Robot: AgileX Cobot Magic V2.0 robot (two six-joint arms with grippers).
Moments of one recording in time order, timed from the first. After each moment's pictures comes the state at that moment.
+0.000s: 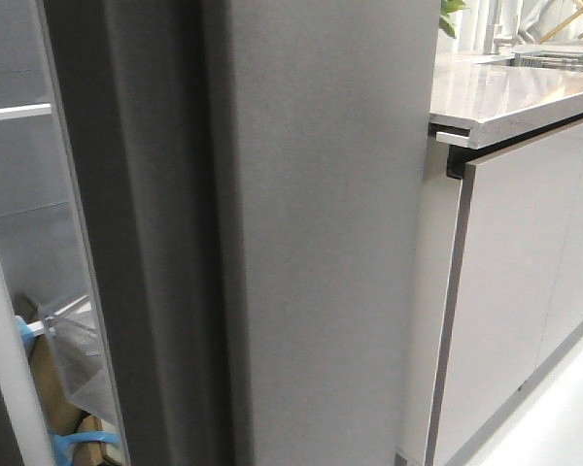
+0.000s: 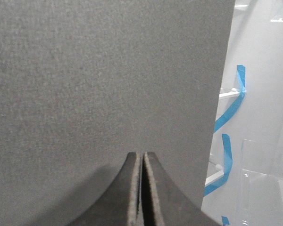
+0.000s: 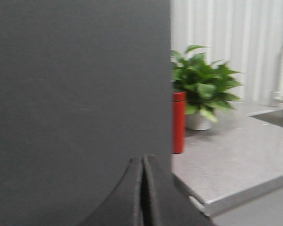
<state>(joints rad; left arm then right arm) -0.02 0.00 0.00 -0.01 -0.02 -0.09 0.28 0.66 -0.83 0.04 0.13 -0.06</state>
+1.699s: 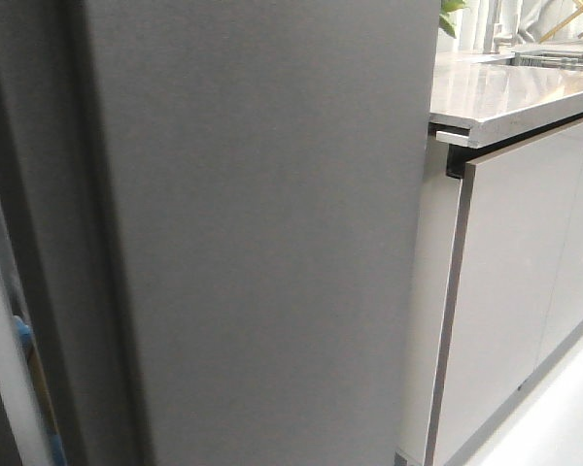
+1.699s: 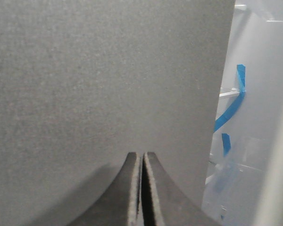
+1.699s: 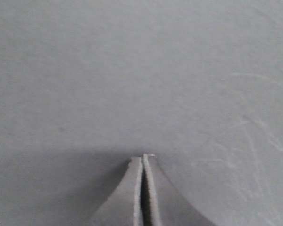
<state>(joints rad) -0.02 0.00 0.00 -0.01 -0.02 -0.09 0.70 1.31 -1.23 0.04 -0.10 -0.02</state>
